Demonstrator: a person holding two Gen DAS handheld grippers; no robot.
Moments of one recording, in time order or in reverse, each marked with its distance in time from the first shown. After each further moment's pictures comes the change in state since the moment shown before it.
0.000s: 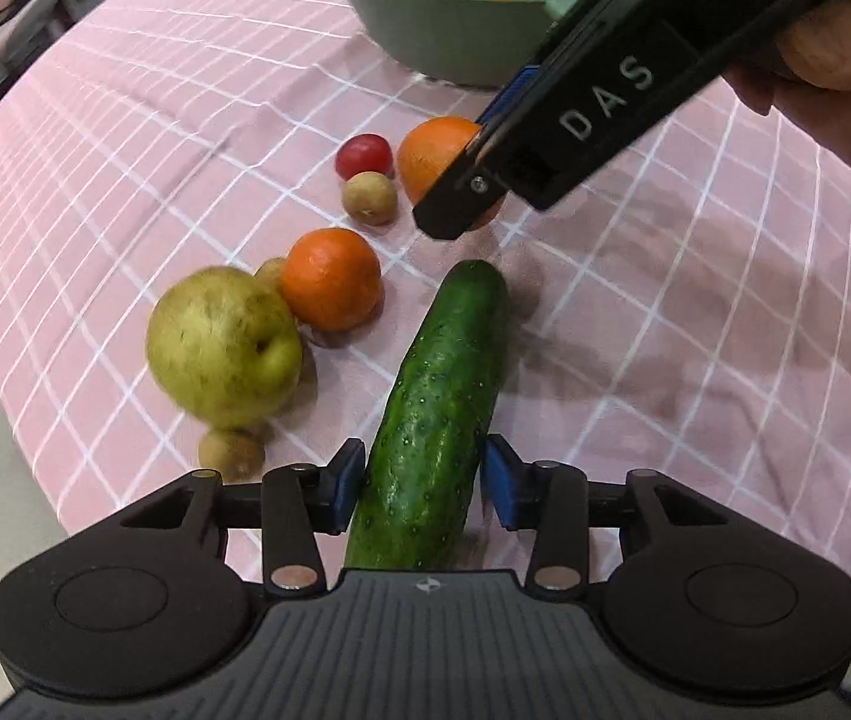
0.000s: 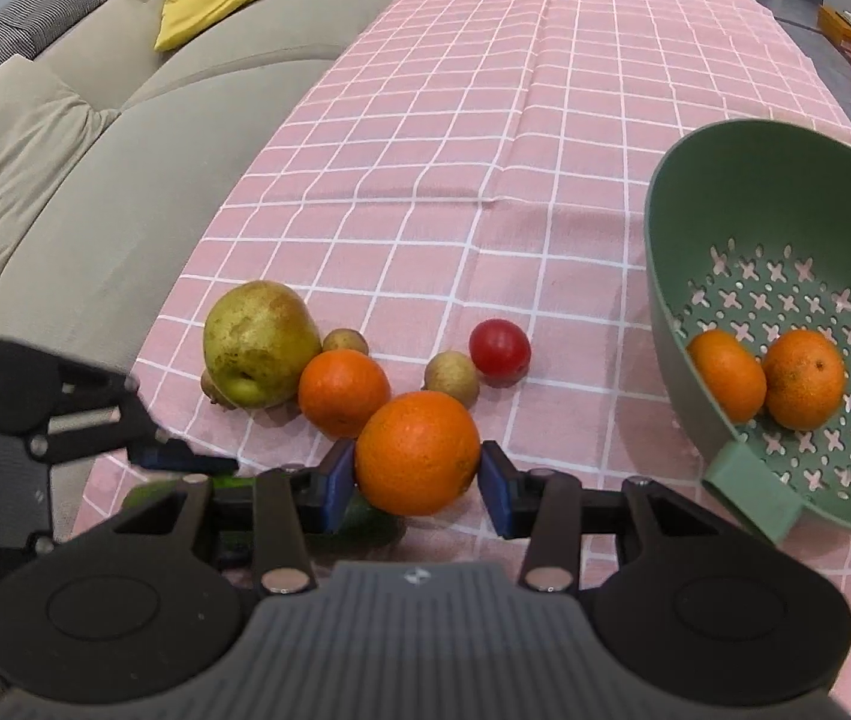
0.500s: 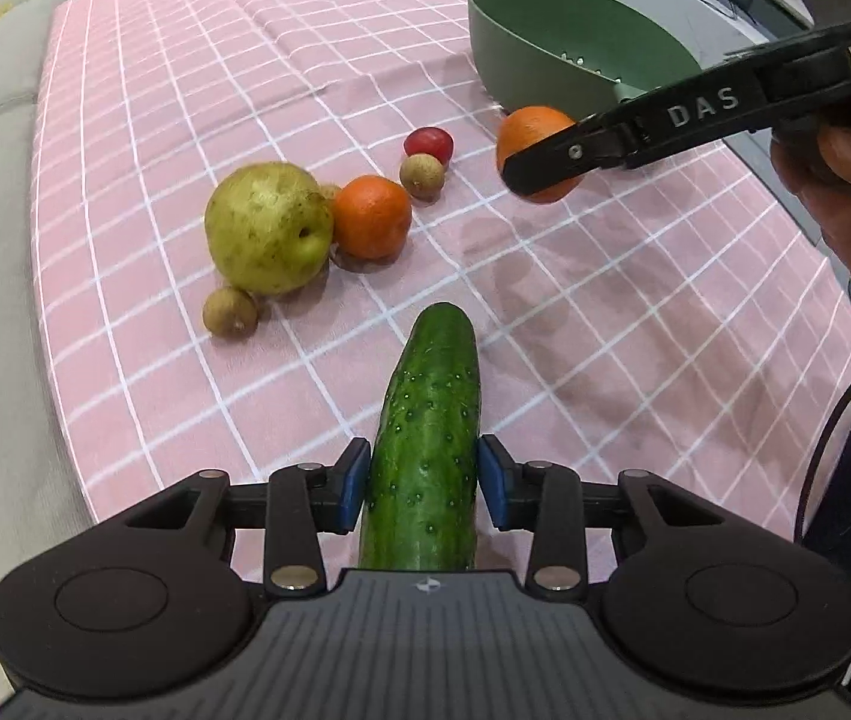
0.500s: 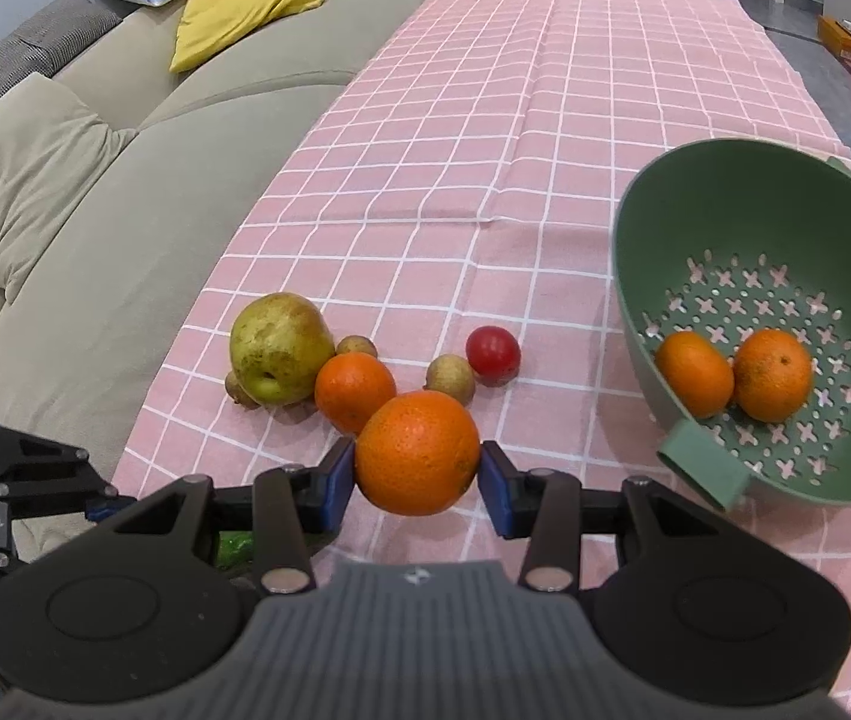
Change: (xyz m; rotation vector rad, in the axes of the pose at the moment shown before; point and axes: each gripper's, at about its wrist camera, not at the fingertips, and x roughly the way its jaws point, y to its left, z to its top) left arm -0.031 0.001 -0.036 -0.382 -0.070 -0.077; right arm -0.028 -0.006 -0.009 0.004 -0.041 0.026
